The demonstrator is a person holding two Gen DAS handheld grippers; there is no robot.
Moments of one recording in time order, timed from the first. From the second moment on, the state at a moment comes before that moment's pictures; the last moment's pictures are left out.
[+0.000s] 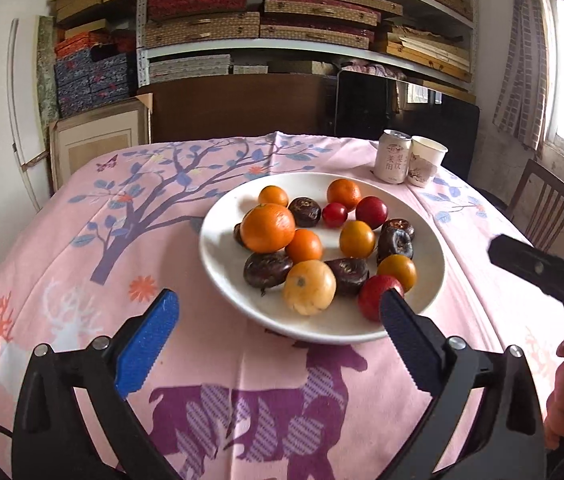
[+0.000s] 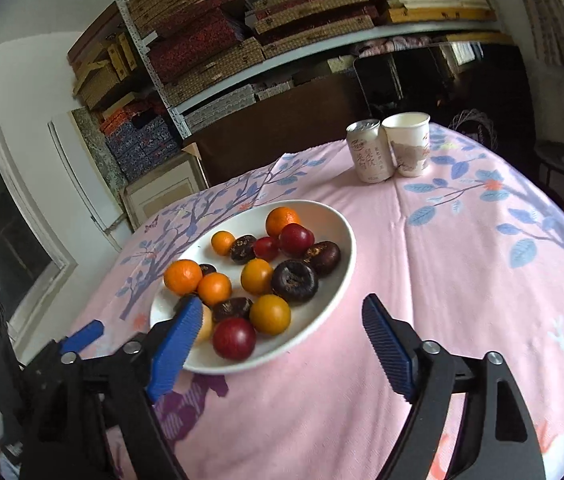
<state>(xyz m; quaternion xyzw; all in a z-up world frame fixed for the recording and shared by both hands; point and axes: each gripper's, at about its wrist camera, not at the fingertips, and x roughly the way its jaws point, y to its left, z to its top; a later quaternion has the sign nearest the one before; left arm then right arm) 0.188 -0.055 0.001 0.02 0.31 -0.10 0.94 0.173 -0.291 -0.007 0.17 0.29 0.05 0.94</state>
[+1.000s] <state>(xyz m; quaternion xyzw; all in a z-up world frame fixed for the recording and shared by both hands) 0.140 -0.052 0.006 0.07 0.29 -0.02 0.96 0.110 -0.250 -0.008 0.05 0.23 0.04 0.97</state>
